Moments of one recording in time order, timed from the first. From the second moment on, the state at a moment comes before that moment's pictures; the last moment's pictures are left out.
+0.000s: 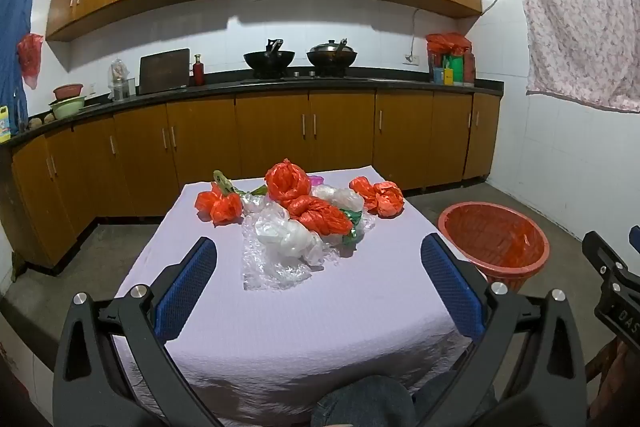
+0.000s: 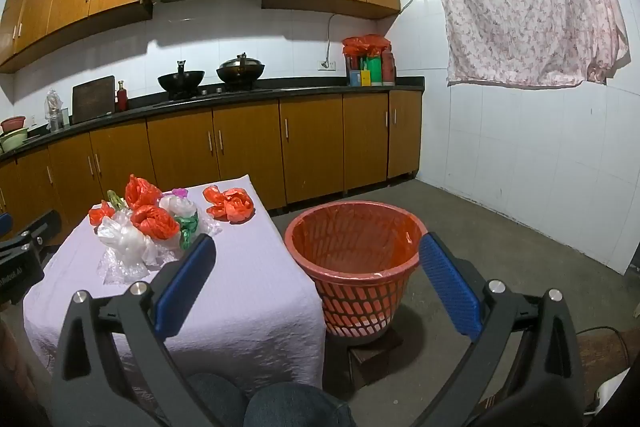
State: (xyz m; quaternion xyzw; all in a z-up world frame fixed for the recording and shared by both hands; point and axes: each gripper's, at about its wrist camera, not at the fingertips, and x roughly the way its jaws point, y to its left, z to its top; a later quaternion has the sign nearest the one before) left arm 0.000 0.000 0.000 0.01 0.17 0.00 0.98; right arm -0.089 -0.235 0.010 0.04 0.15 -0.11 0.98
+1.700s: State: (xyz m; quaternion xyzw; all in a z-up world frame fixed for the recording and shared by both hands) left arm 0.000 0.000 0.000 0.01 0.18 0.00 0.98; right arm -0.090 -0.236 0.007 0.04 0.15 -0.11 0.98
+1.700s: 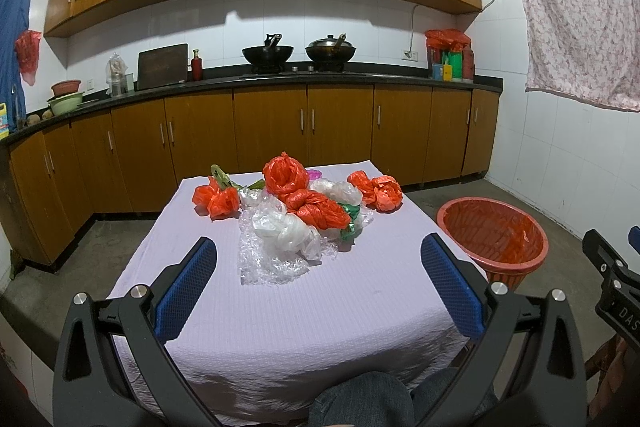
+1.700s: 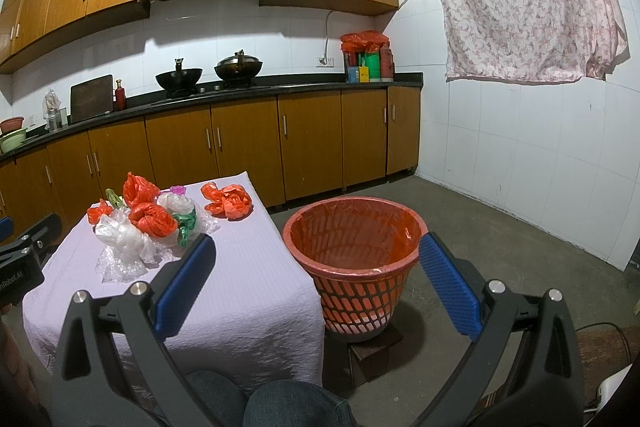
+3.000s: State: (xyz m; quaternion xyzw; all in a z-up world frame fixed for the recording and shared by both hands) left arm 0.001 0.000 0.000 0.01 0.18 0.00 0.98; right arm -0.089 -0.239 0.004 0.04 0.16 -0.11 0.98
